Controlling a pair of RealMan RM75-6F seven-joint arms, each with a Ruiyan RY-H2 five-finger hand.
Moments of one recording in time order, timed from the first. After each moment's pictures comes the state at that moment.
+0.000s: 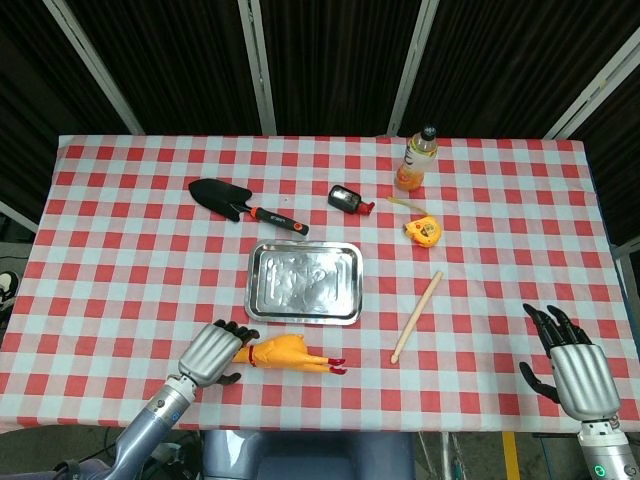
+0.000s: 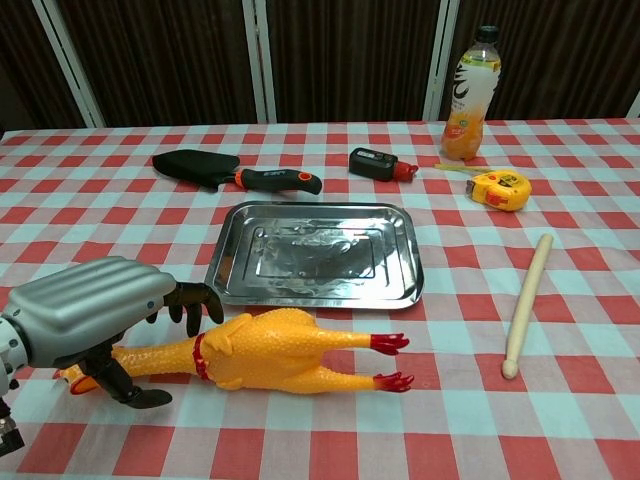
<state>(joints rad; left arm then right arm) -0.43 -1.59 -0.03 -1.68 1.38 1.00 0.60 0.05 -1.13 0.01 -1.65 -1.61 1.52 -0.10</state>
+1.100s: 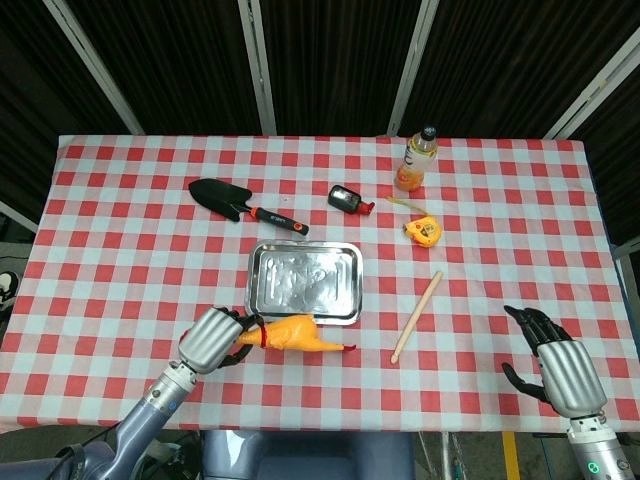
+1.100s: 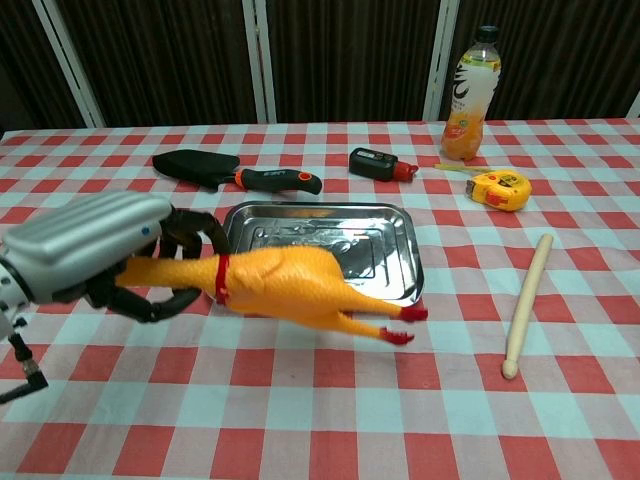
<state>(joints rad) -0.49 -1.59 -0.04 -1.57 1.58 1.17 0.30 0.10 -1.09 0.00 -1.72 -1.66 1.47 0.04</state>
